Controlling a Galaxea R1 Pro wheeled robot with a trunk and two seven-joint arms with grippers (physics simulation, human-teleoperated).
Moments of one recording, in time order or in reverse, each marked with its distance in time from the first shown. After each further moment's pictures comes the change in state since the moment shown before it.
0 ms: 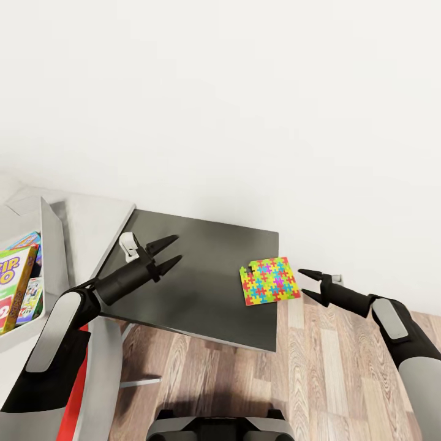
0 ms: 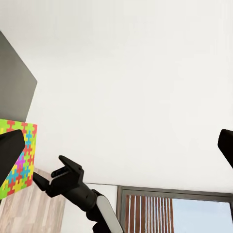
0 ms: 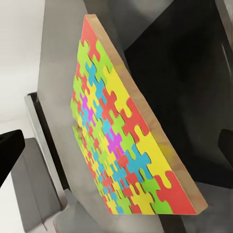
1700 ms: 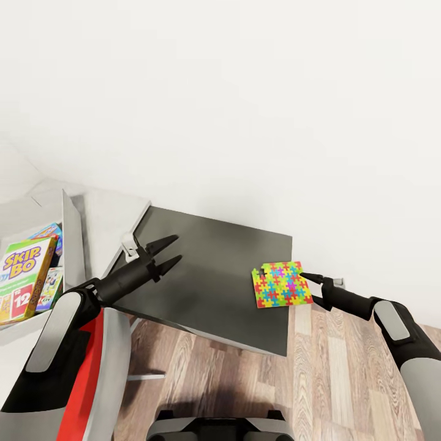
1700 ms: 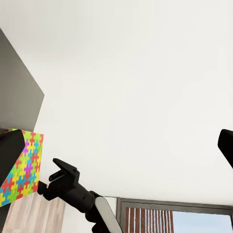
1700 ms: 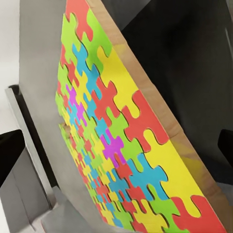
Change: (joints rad) left arm 0.000 0.000 0.000 0.000 0.000 0.000 -0.001; right arm 0.000 -0.008 -0.008 0.027 -0.001 0.000 -0.049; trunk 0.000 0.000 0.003
